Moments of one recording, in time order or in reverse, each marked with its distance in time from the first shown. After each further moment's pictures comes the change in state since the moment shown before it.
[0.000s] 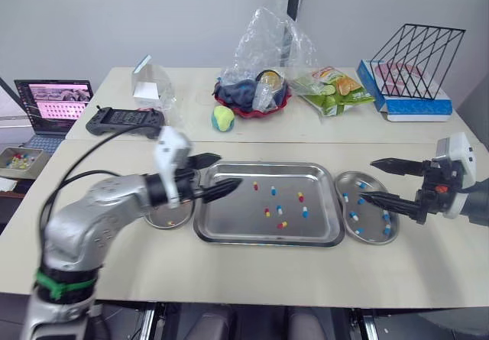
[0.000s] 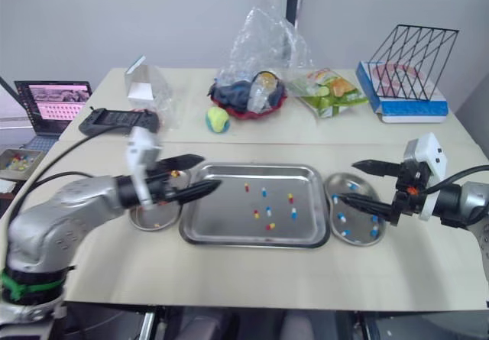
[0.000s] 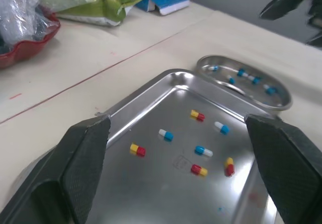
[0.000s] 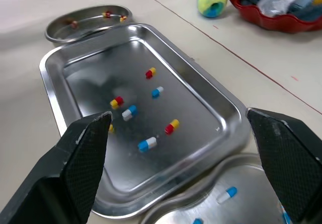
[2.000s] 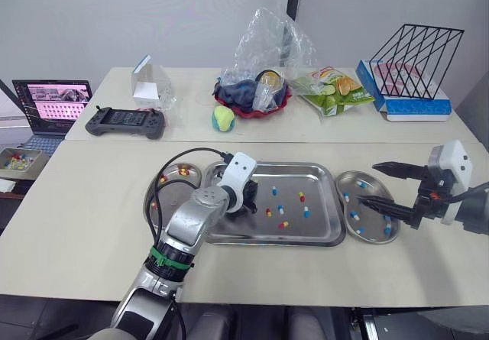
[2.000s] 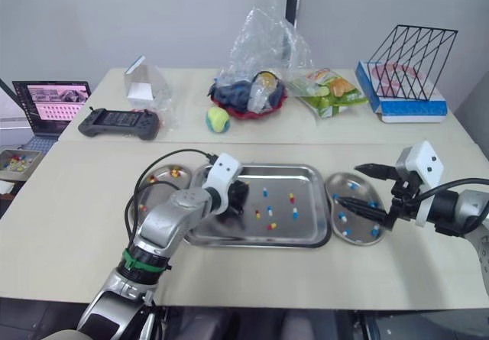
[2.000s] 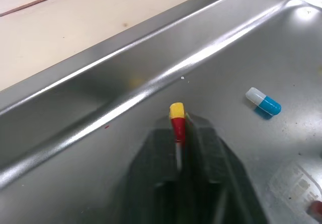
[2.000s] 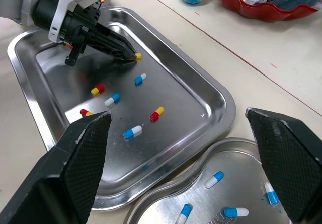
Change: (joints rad) left arm -0.076 -0.397 -0.235 0.371 0.555 -0.032 0.256; right arm 0.057 0.007 -0.003 -0.033 -0.047 -0.025 -0.097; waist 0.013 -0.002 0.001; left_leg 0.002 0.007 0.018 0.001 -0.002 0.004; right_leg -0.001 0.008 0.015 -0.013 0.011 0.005
